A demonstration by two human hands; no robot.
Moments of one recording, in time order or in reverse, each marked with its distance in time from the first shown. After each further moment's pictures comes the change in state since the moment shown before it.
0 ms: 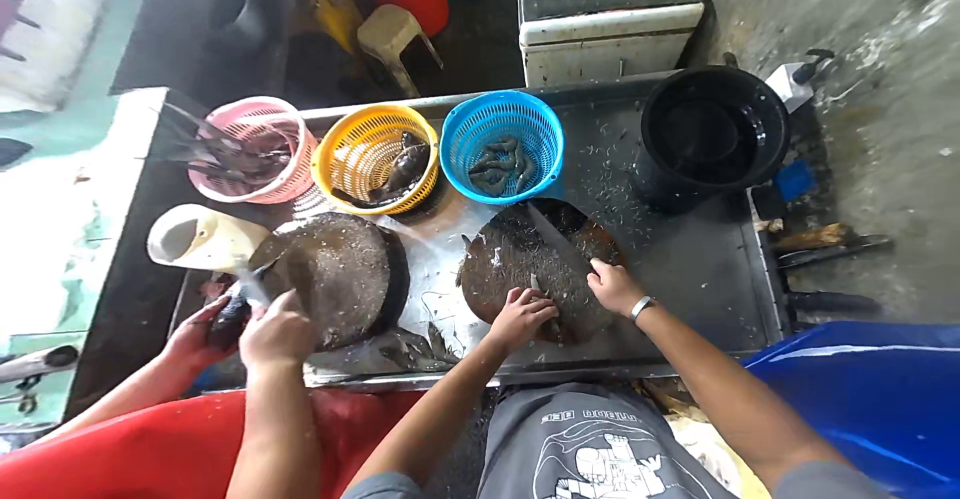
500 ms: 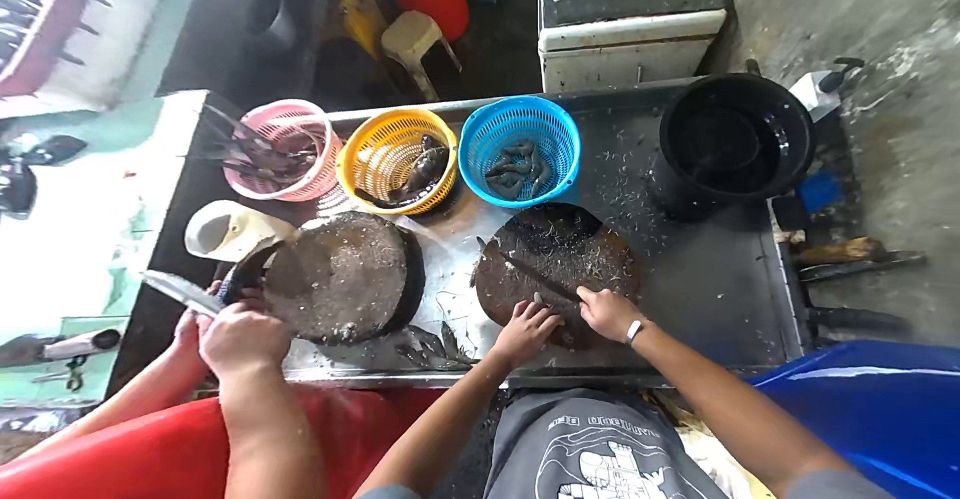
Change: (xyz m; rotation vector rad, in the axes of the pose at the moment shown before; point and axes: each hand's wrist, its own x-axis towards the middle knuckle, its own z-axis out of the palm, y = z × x) left_hand -0.026 0.007 0.005 0.054 0.068 -0.051; right_hand -0.003 -0.016 0.034 -0.299 -0.207 -0.148
